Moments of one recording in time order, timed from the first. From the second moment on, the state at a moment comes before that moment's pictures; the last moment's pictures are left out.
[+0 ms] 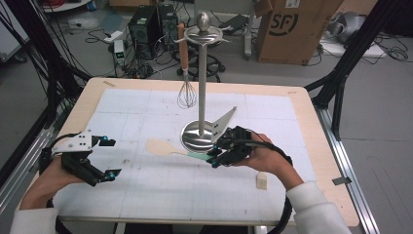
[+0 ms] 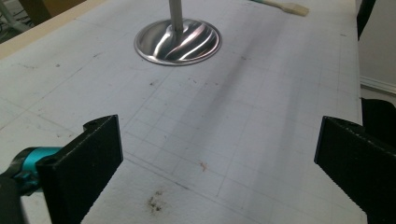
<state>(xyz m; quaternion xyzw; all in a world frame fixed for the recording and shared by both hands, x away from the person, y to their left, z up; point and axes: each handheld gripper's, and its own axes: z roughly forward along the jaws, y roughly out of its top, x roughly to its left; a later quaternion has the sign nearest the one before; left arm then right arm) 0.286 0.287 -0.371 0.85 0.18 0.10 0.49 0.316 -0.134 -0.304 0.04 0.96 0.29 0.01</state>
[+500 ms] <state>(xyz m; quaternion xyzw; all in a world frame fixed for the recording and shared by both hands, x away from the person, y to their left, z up) 0.285 0.287 -0.370 0.84 0.17 0.10 0.50 0.329 -0.092 -0.328 0.03 0.96 0.28 -0.01</state>
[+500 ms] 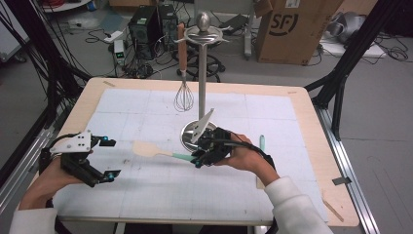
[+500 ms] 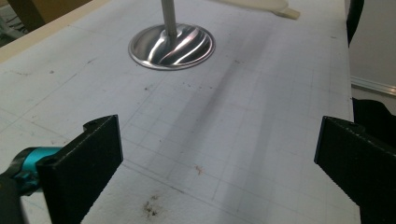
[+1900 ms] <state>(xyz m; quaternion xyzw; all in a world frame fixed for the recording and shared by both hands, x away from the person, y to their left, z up) 0.284 0.286 -0.369 0.84 0.16 0.10 0.50 0.330 -0.030 -0.400 0.04 0.95 0.32 -0.03</state>
